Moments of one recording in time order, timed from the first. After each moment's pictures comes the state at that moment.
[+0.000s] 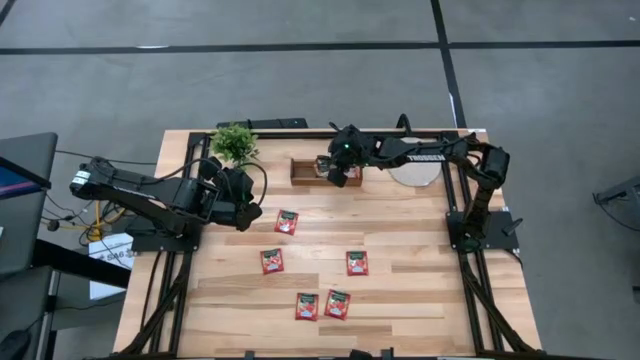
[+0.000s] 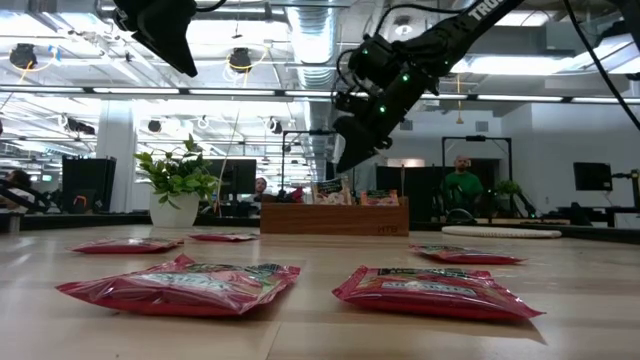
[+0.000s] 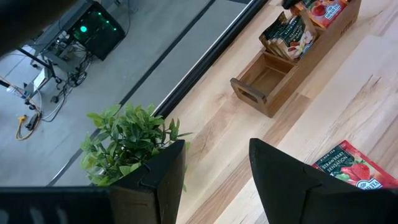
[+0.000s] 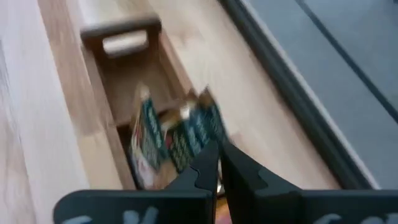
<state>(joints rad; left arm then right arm) -0.22 1.18 1.10 -1.15 -0.93 -0.67 -0.40 1.81 1.20 -0.17 0.11 -0.13</state>
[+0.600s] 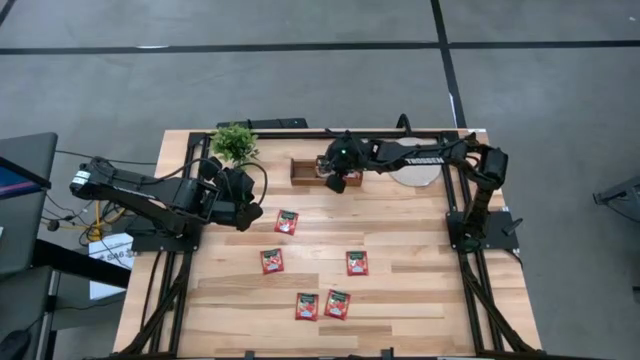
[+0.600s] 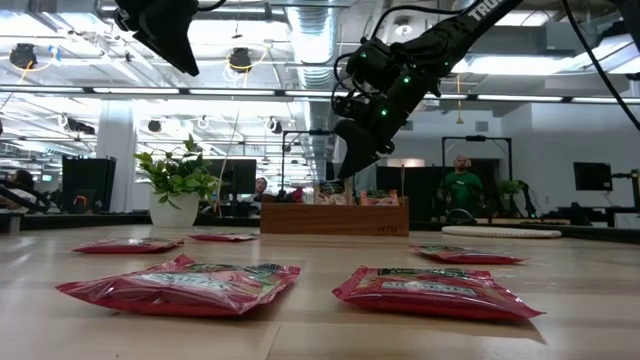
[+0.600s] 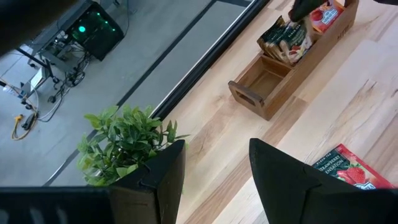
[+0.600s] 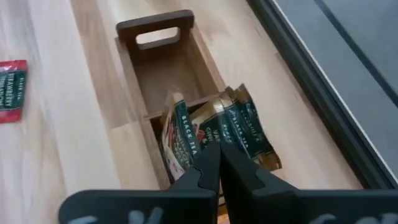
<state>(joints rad) -0.22 1.18 1.10 -1.13 -0.93 -0.67 -0.37 1.82 1.21 -0.21 0.10 -0.12</state>
